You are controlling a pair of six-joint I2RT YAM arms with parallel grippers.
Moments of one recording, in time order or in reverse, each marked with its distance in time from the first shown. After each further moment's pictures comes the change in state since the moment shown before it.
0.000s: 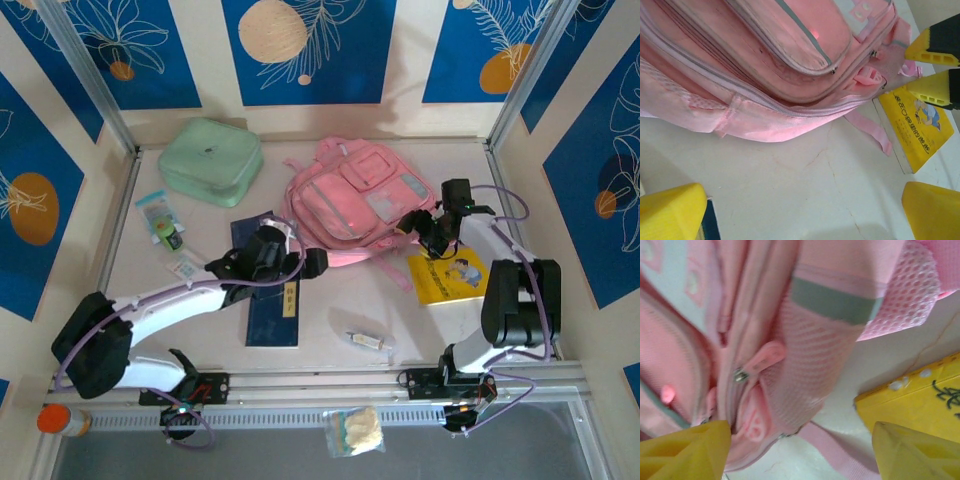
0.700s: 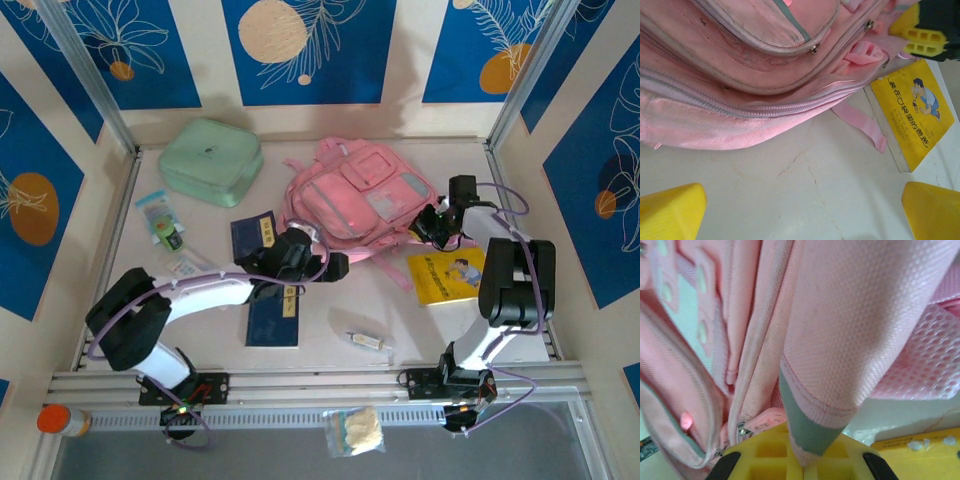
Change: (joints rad) left arm -0.068 0.212 0.088 0.105 0.015 -0.033; right arm -0.061 0.087 0.049 0.089 -0.111 -0.022
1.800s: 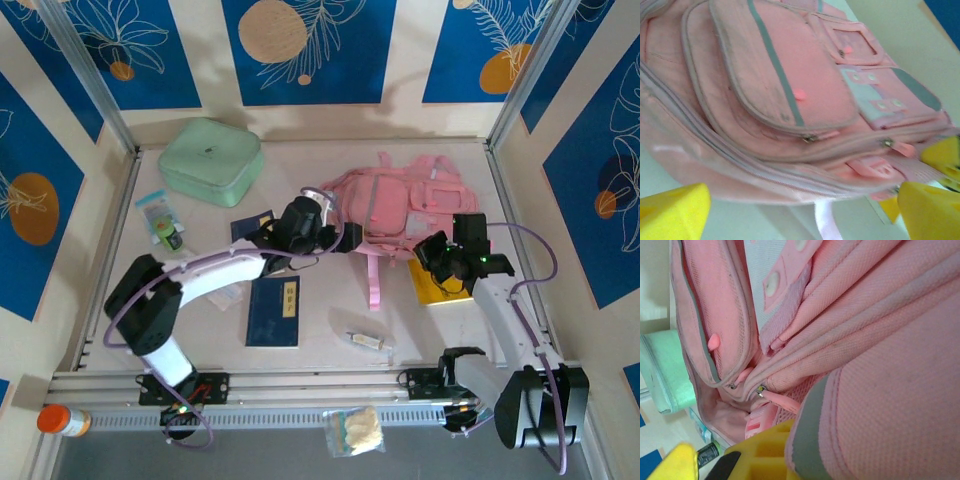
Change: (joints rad) left arm 0.028 0.067 0.243 -0.046 -0.004 0.161; right arm 0.131 -0.646 -0.339 -0.064 0.182 0.457
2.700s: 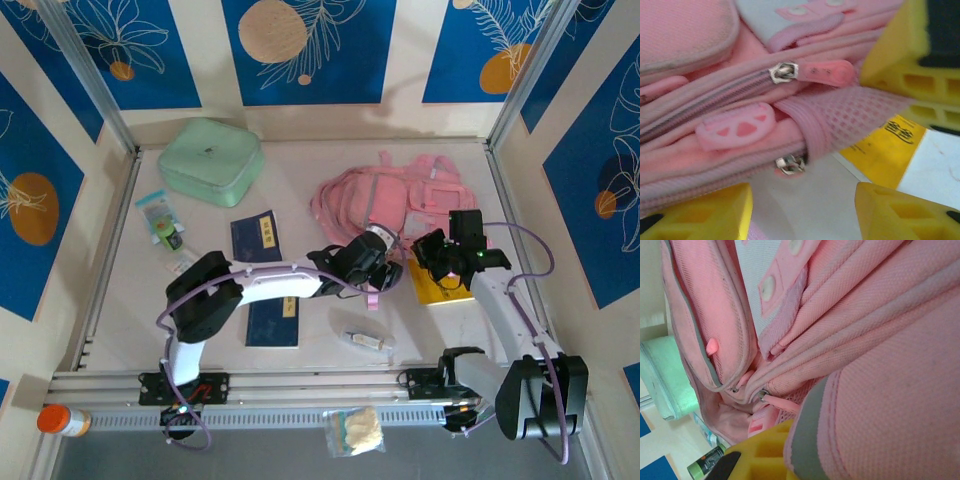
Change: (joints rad) left arm -0.251 0.341 0.262 -0.061 -0.155 0.139; right arm 0.012 0.053 0.021 0.008 -0.006 0.049
